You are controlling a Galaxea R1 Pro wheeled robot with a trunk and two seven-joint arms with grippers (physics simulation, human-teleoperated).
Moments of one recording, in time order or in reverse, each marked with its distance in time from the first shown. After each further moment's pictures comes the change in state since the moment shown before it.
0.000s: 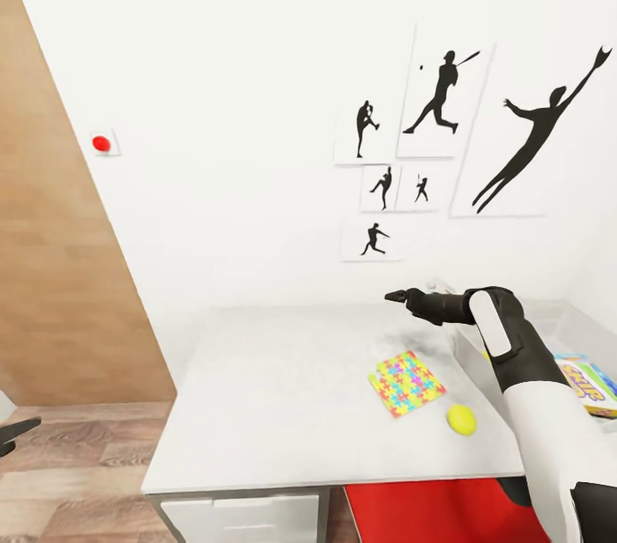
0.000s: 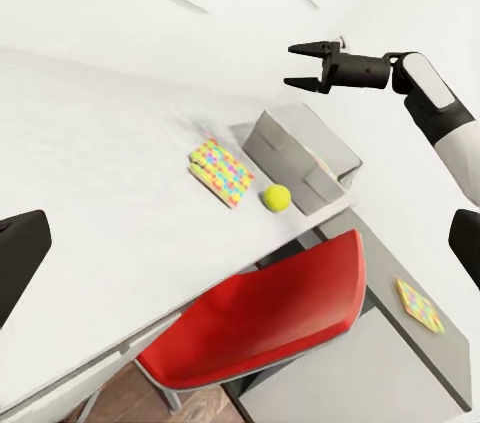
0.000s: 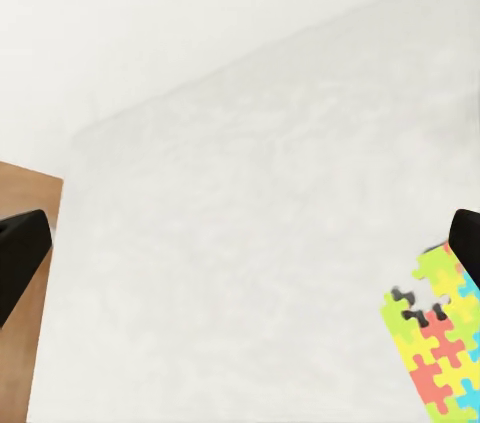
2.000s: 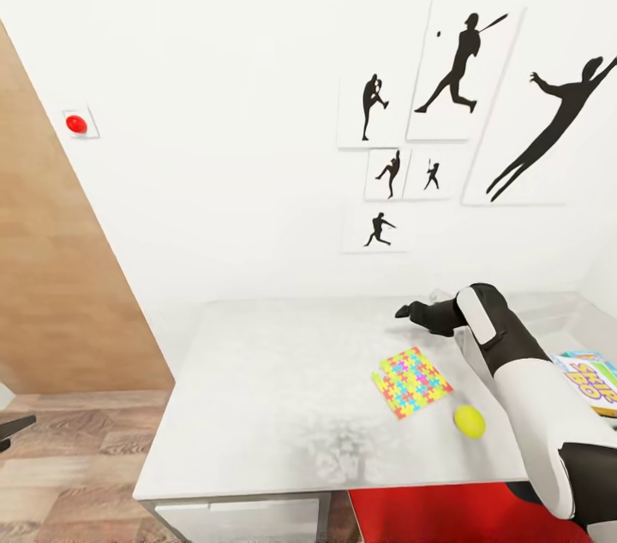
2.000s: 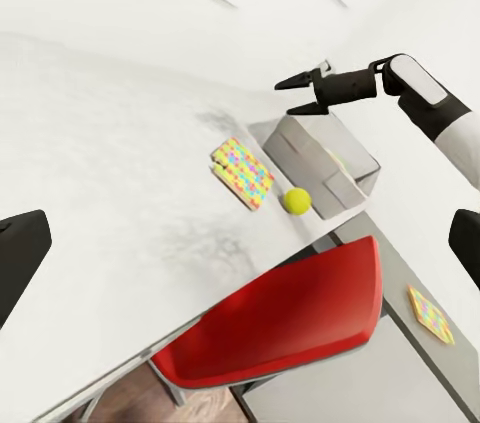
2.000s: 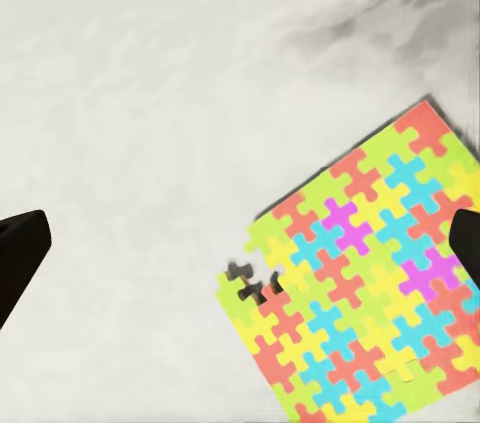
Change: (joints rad) left arm 0.000 0.000 0.021 0.000 -0.003 0.002 0.000; right arm -0.100 -0.001 0.055 0.228 0.024 0.001 -0.250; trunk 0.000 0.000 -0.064
